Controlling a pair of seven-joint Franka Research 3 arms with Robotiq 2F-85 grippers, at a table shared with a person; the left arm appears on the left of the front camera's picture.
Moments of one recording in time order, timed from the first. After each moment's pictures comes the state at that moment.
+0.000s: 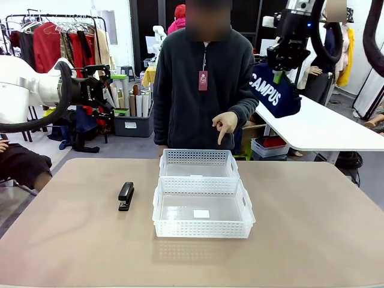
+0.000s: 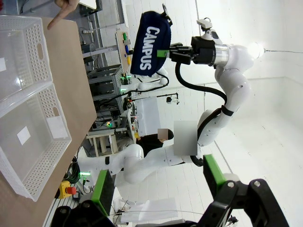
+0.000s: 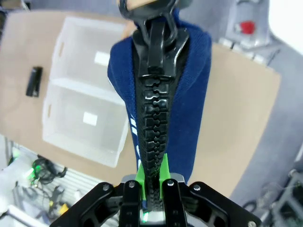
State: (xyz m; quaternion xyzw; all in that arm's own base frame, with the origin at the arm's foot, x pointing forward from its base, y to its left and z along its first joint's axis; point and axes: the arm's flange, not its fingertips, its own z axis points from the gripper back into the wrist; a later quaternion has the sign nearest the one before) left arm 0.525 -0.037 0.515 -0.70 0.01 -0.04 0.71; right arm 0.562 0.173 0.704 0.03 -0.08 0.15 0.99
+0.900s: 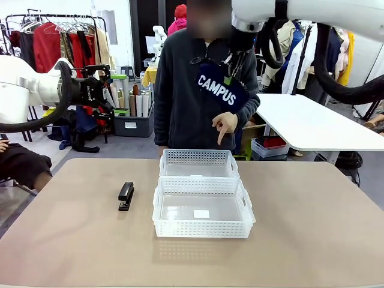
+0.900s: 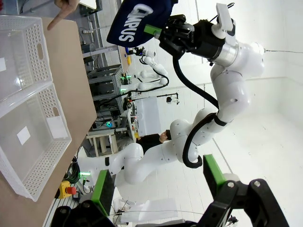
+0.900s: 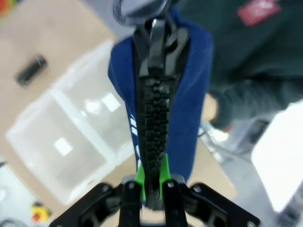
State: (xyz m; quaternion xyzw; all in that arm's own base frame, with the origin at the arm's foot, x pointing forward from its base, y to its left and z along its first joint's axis) left arm 0.525 -0.037 0.515 -0.70 0.01 -0.04 0.71; right arm 0.596 0.299 0.668 -0.03 -0.19 0.44 0.87
